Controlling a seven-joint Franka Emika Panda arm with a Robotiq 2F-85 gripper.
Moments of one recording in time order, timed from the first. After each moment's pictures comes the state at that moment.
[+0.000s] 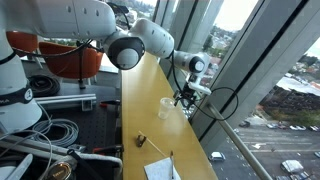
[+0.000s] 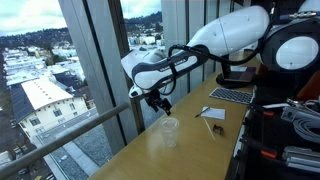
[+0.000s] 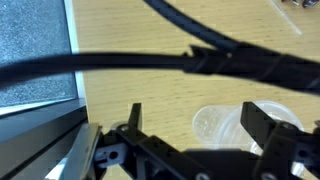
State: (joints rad) arm 0.29 1.43 -0.02 -0.45 -0.25 1.63 -1.15
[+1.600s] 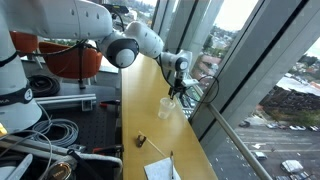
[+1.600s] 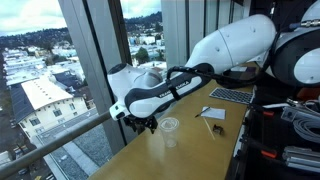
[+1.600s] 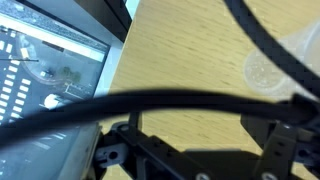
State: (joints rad) arm 0.42 1.49 -0.02 -0.48 -0.27 1.95 -1.43
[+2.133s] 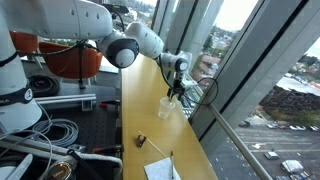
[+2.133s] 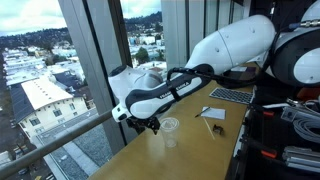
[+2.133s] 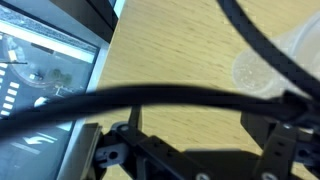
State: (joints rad) arm 0.42 1.49 -0.02 -0.49 -0.27 1.91 -1.43
